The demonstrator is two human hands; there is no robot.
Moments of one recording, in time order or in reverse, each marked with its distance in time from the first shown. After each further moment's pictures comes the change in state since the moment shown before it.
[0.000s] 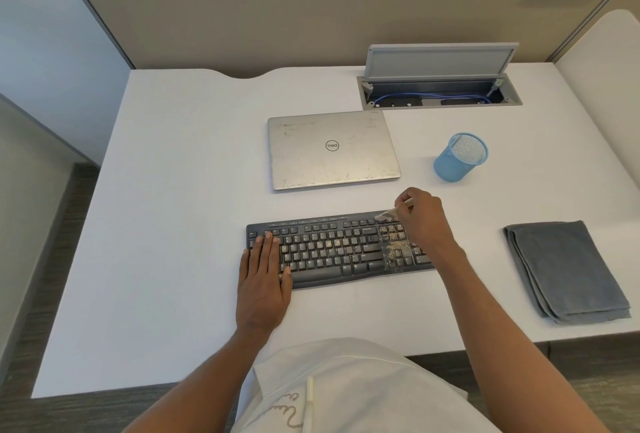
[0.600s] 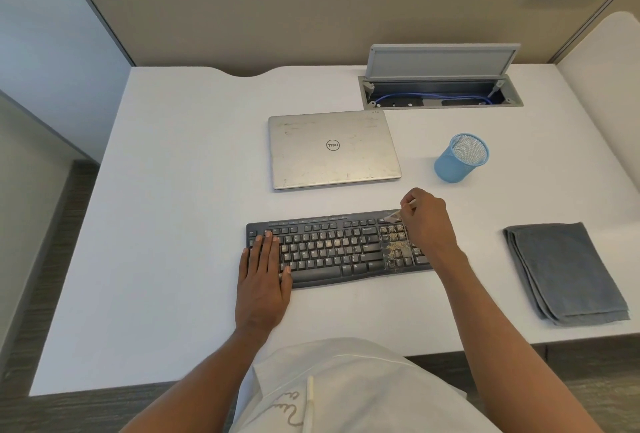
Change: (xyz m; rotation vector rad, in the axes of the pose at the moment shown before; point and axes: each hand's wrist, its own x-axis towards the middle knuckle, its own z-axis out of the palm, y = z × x) left_hand 0.000 0.001 -0.001 -0.019 0.009 -0.002; right_hand -0.005 0.000 -0.002 -0.025 0.050 0.008
